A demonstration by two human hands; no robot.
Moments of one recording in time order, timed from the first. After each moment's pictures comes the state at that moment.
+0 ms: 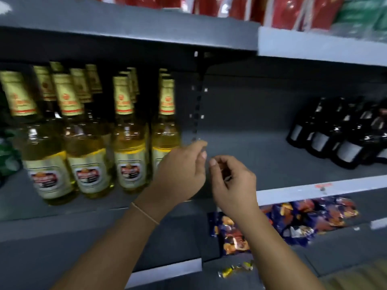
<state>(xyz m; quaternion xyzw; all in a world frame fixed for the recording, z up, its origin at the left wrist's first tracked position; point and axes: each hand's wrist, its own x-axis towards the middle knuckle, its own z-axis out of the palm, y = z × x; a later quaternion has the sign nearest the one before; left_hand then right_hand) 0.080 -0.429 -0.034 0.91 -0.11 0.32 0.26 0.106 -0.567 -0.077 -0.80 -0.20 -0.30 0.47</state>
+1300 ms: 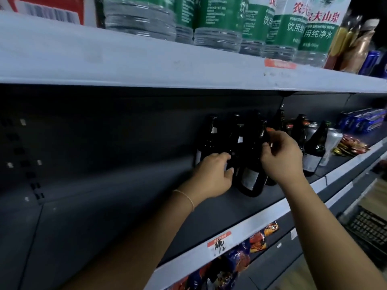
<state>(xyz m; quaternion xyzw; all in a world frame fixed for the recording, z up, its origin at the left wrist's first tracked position) 0.373 -0.788 -0.037 0.88 -0.28 0.13 0.36 0.360 -0.970 -0.004 -0.86 0.06 -0.38 0.32</state>
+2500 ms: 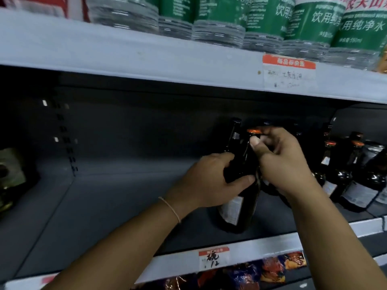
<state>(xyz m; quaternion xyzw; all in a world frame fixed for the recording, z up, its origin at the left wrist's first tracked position) 0.339 -0.780 -0.016 0.87 -0.21 0.20 0.39 0.358 -0.936 0.031 -0.79 -0.17 -0.19 0.56</state>
